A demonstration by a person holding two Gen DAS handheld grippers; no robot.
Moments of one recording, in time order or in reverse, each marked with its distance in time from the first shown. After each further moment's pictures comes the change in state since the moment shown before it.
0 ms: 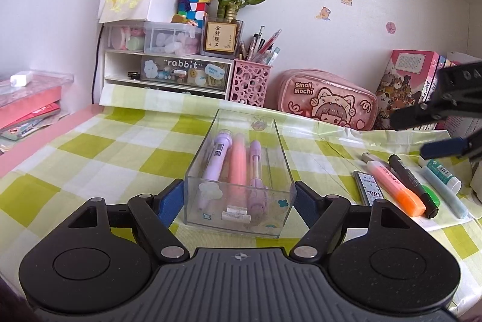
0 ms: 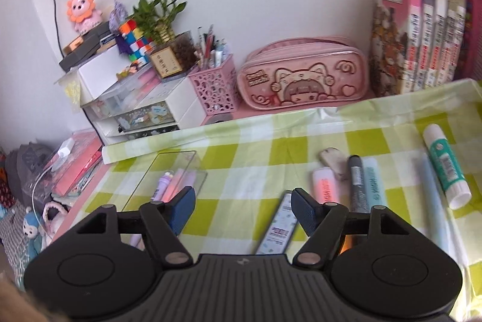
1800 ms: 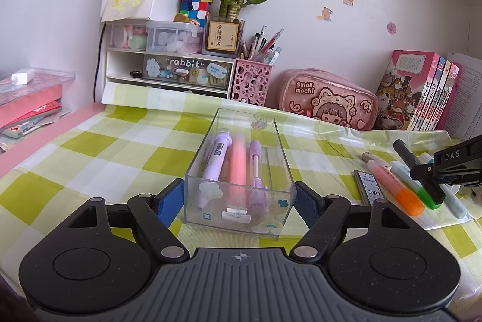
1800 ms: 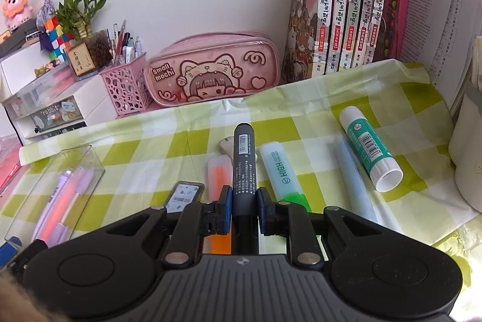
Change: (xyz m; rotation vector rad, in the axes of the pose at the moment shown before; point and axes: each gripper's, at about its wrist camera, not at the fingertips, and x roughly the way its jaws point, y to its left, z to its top) left arm -0.002 0.002 -0.001 -0.006 0.003 -0.001; right arm 0.018 -0.036 -0.023 -0.007 -0.059 -0.286
